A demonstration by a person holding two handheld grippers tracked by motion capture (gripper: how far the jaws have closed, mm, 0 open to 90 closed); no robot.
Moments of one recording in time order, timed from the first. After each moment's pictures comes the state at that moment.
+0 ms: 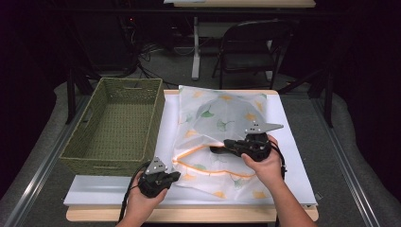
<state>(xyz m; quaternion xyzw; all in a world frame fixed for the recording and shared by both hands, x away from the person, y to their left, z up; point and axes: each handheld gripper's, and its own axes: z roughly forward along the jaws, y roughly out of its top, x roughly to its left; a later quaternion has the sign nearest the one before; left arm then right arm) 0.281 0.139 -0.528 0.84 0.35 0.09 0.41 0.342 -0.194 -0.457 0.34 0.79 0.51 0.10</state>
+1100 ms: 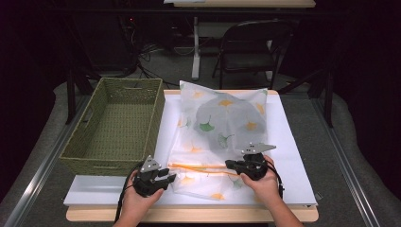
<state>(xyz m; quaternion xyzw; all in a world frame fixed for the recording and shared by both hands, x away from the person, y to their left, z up) 0.289 0.156 -0.540 0.82 0.40 0.11 0.39 0.322 -0.198 -0.527 0.37 0.80 0.46 0.08</state>
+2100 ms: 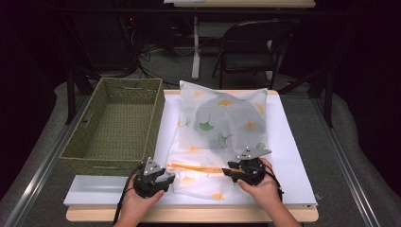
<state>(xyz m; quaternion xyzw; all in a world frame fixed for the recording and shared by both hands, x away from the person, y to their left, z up) 0.286 0.154 -0.548 0.83 0.41 0.15 0.36 0.309 -0.188 -0.527 0.36 0.82 0.43 0.11</state>
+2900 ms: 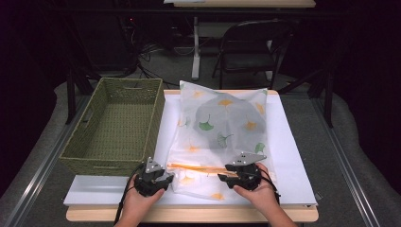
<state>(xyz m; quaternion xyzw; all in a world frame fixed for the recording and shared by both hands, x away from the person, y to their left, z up) 0.293 0.154 -0.556 0.83 0.43 0.14 0.33 0.299 -0.177 -0.536 0.34 0.83 0.43 0.11</state>
